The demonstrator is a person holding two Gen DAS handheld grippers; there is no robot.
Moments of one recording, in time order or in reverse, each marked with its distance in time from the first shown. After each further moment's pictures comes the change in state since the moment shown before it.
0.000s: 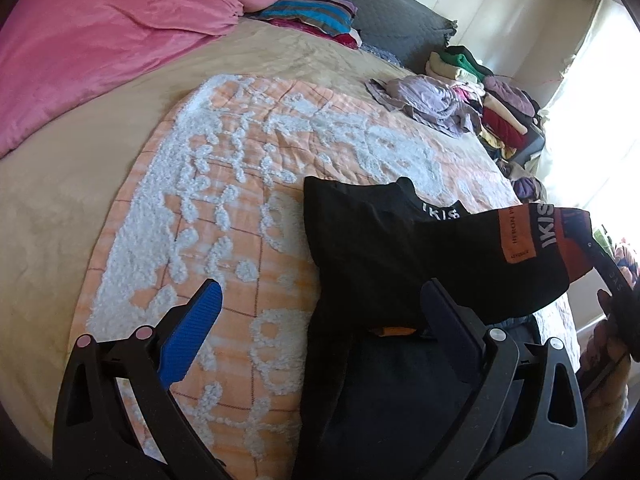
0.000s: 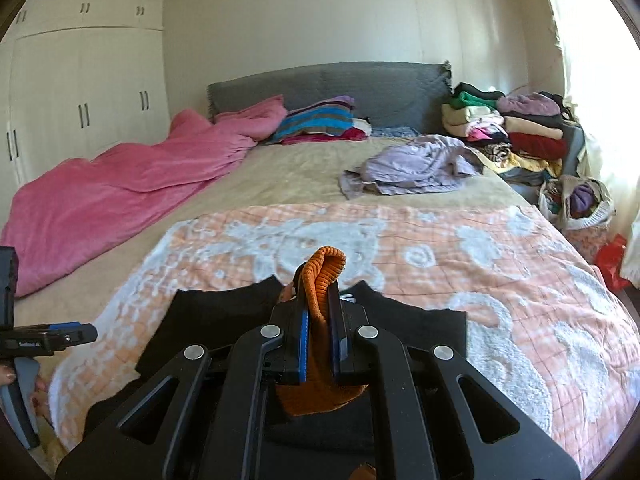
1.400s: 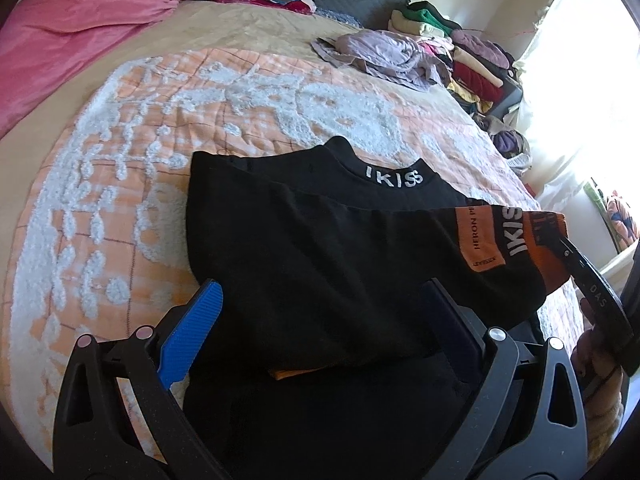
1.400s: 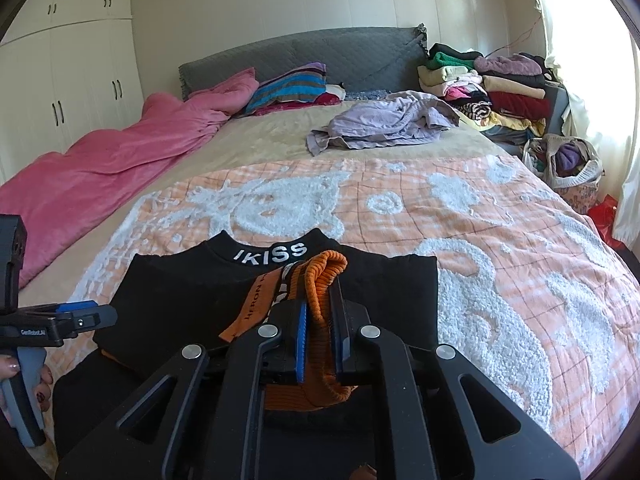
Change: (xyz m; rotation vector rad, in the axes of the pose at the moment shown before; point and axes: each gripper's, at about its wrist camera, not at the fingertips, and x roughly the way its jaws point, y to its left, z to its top) left arm 0.076 -0.078 0.003 0.120 0.109 -0.065; right arm 0.026 -0.044 -0.040 0.066 0.108 -0.051
